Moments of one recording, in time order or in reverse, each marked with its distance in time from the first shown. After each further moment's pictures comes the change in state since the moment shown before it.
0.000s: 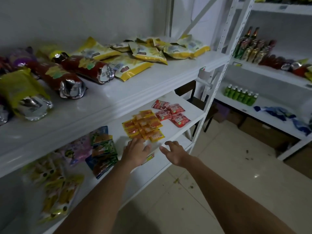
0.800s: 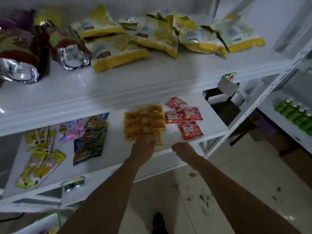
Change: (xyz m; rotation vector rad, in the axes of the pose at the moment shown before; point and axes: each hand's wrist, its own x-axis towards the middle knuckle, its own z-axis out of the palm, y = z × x) left_hand 0.121 0.088 0.083 -0.333 0.230 -0.262; right_hand 0.171 0.095 -0.100 0.233 -0.261 -0.028
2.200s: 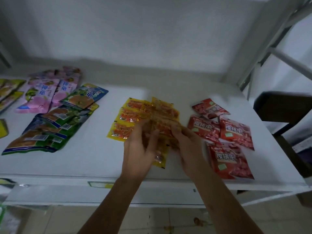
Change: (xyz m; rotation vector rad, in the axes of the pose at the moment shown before) left_hand 0.110 -0.081 0.103 -0.384 0.814 0.189; right_hand 0.219 0.011 0.060 0.682 -0.038 -0.345
